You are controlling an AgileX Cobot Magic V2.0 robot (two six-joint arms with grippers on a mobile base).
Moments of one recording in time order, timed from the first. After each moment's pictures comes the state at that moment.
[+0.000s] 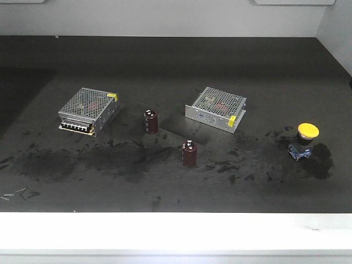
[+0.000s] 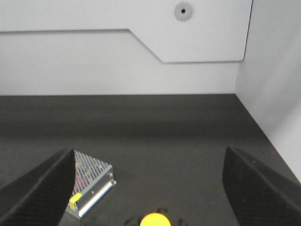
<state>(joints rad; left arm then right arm) 0.06 0.27 -0.58 -0.04 0.65 0.11 0.02 0.78 -0.69 -0.05 0.12 0.05</state>
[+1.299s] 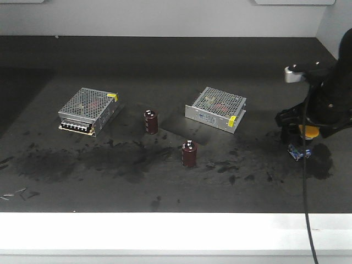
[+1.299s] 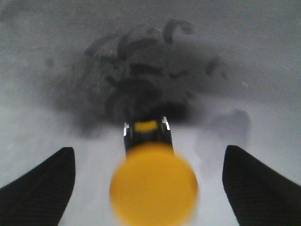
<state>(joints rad) 0.06 0.27 -0.58 -0.04 0.64 0.12 0.02 1.81 -1.49 -0.01 1.12 -0.13</state>
